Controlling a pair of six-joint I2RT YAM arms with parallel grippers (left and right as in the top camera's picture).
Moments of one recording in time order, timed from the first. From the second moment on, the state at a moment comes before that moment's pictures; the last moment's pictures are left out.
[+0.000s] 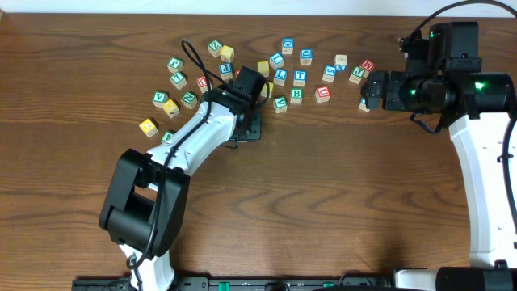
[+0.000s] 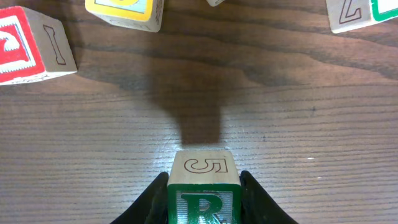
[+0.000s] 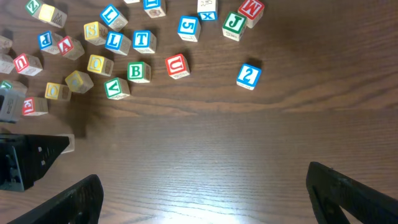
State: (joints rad) left arm -0.46 1.93 1.36 -0.73 -0.04 -0.43; right arm 0.03 1.54 1.61 -1.10 -0.16 0.12
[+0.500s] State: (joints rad) left arm -0.46 1.97 1.36 -0.72 -0.03 -0.41; right arm 0.03 1.54 1.61 -1.10 -0.16 0.12
